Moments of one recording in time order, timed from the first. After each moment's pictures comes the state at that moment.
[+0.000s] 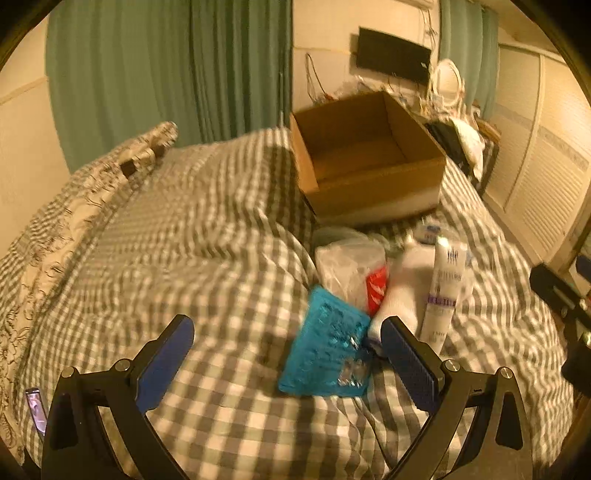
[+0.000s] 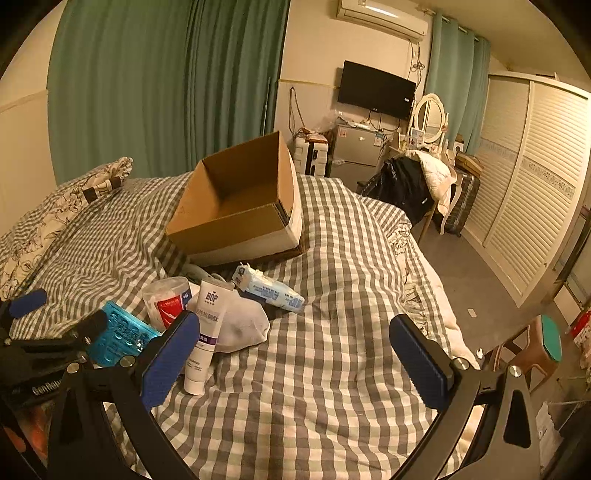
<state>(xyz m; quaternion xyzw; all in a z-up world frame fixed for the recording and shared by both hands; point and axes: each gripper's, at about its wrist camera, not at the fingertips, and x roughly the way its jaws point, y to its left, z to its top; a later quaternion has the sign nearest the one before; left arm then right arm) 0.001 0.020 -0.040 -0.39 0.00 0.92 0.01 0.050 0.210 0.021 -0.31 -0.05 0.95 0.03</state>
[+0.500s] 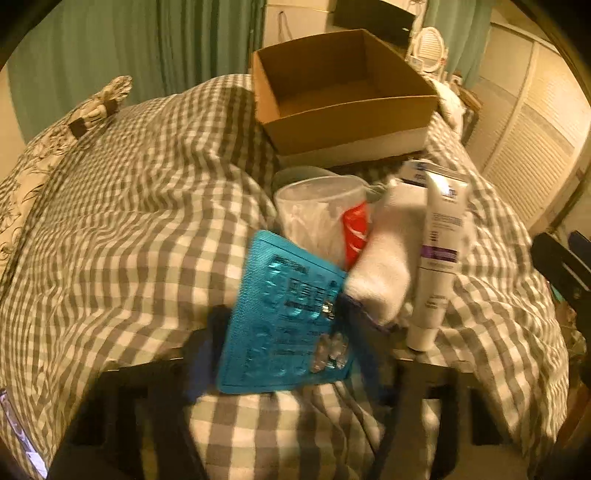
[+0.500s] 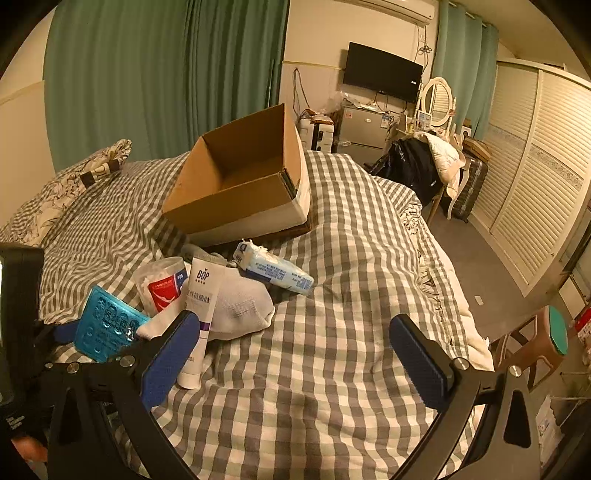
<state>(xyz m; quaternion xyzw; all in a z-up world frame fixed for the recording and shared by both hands) -0.019 0.032 -0.081 -0.47 -0.01 0.88 0.08 0.032 0.210 -0.005 -0.35 -0.05 0.94 0.02</state>
